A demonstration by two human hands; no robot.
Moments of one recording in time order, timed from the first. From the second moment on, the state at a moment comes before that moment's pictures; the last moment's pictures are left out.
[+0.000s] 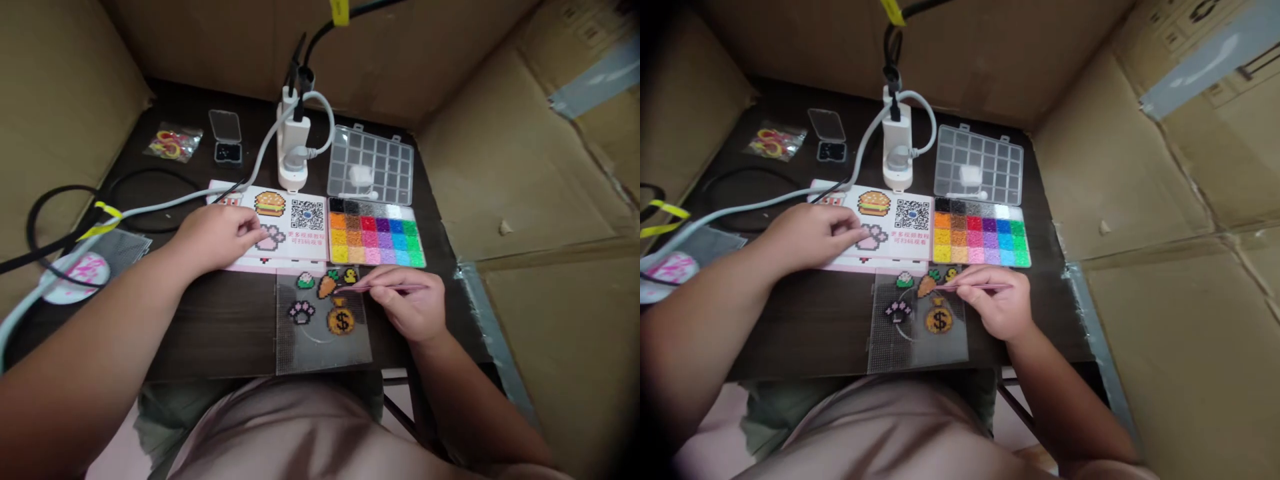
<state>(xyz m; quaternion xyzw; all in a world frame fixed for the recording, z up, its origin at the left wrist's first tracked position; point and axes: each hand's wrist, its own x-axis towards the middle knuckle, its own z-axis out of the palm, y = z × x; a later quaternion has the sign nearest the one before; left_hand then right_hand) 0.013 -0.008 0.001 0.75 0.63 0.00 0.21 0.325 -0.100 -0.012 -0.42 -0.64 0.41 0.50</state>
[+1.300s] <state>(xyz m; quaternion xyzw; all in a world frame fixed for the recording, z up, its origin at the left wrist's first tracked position) 0.014 -0.009 -0.001 0.75 0.63 0.02 0.20 0.302 -0.101 -0.020 -0.28 -0.76 0.44 0.38</state>
